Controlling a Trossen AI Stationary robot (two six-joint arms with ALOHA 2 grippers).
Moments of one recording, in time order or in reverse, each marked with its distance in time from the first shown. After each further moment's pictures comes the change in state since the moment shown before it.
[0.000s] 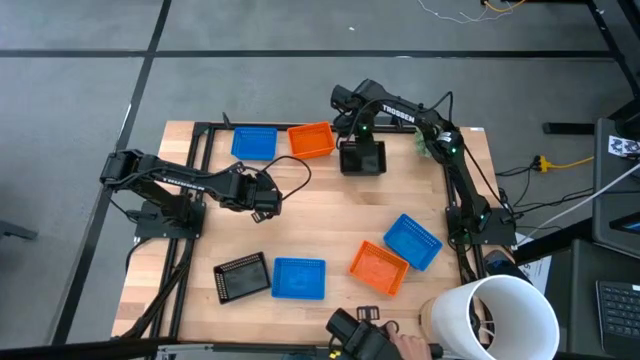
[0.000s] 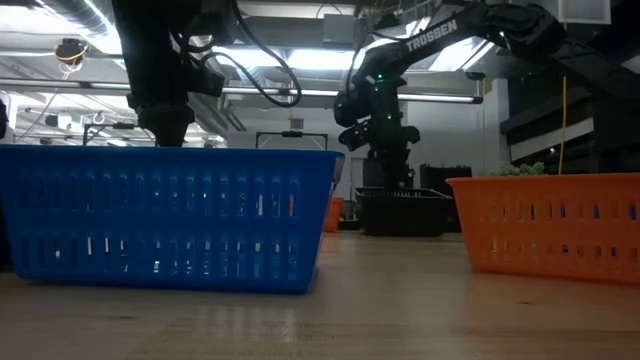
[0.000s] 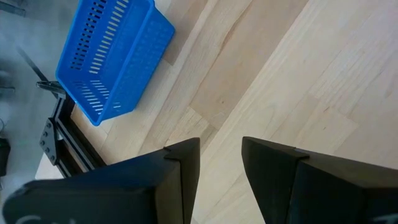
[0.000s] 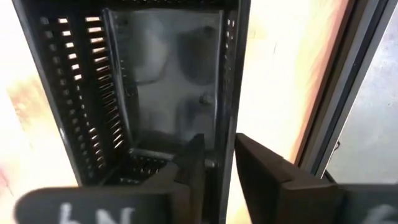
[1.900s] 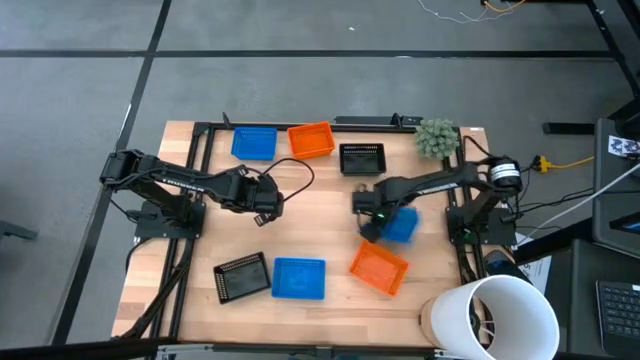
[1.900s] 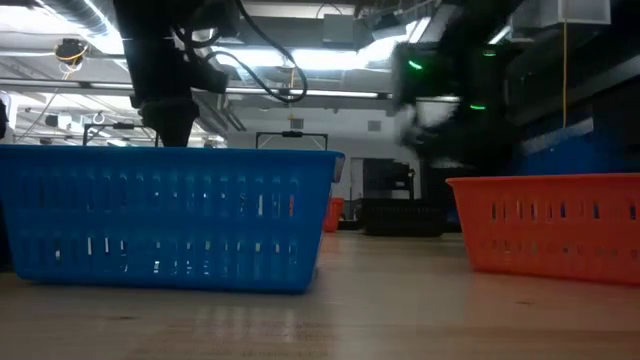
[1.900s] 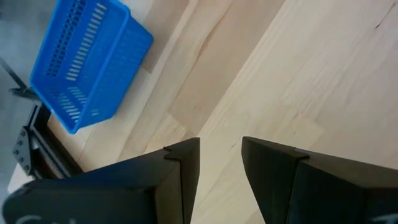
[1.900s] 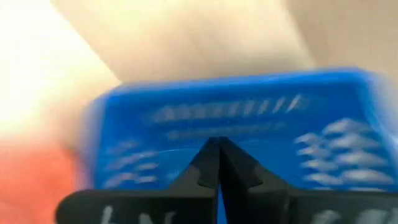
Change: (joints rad) left arm -0.017 0.000 0.000 0.067 0.044 0.007; right arm 0.619 -0.548 -1.048 0.620 -0.079 1.322
